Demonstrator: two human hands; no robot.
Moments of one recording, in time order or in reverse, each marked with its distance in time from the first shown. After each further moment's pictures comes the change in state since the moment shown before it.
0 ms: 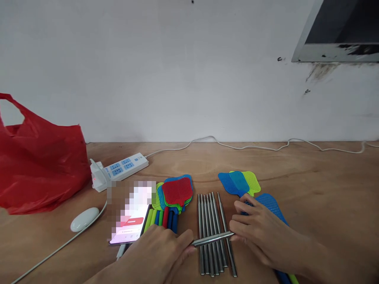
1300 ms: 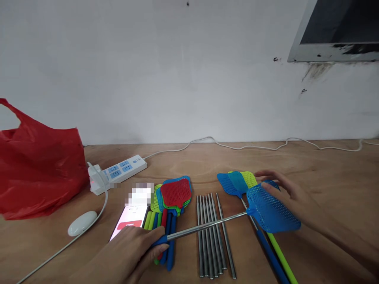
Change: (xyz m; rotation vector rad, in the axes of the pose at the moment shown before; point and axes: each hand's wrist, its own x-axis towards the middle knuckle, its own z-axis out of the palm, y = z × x) left_hand -0.036 -0.039 0.010 -0.166 0.207 -0.050; right_hand -0.043 0.066 -0.010 0.546 0.462 0.849
